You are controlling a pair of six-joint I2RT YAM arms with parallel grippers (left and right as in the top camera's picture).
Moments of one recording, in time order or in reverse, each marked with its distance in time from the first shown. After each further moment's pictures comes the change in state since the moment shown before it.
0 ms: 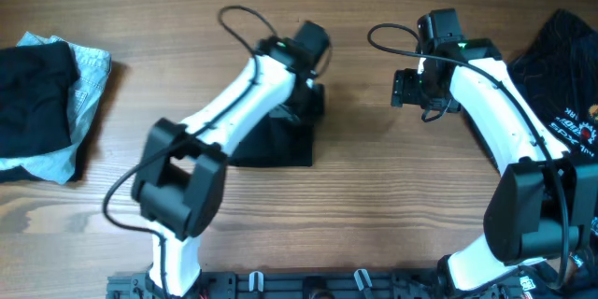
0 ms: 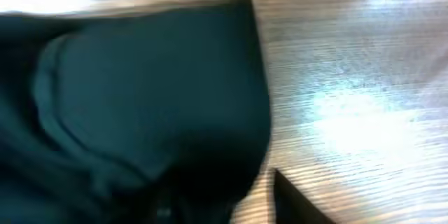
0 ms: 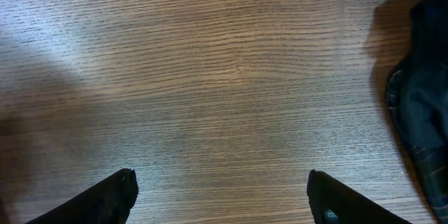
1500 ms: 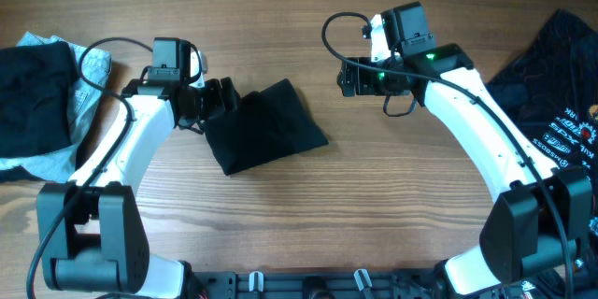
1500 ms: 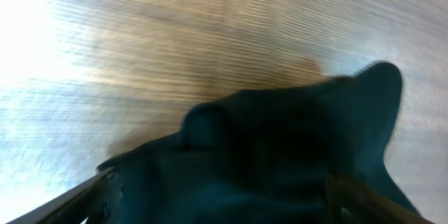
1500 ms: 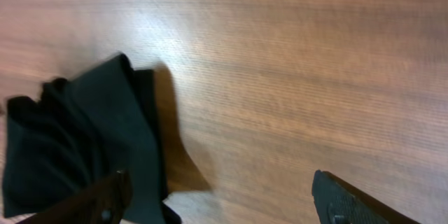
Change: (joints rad) left arm 0.517 -0.382 -0.555 0.455 0.108 0.200; right arm 0.173 -0.058 0.005 0.201 -0.279 -0.002
